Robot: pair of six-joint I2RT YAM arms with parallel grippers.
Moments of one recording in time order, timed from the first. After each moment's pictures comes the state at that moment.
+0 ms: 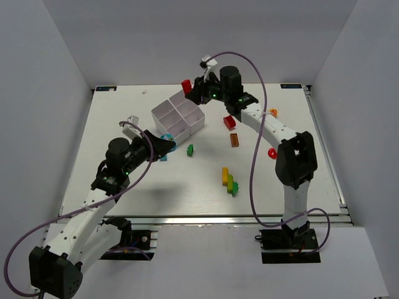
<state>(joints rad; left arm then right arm) -0.36 0.84 0.62 0.04 0.30 -0.83 0.54 1.97 1.79 -0.01 -0.53 0.14</state>
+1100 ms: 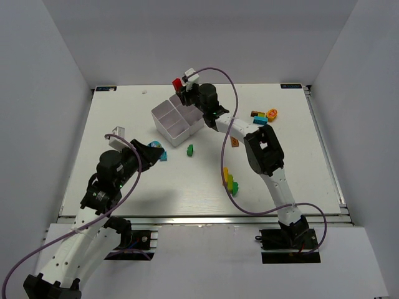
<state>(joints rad) -0.36 0.61 0.60 -0.21 0.11 -0.85 0.63 2.41 1.95 0.46 -0.12 -0.11</state>
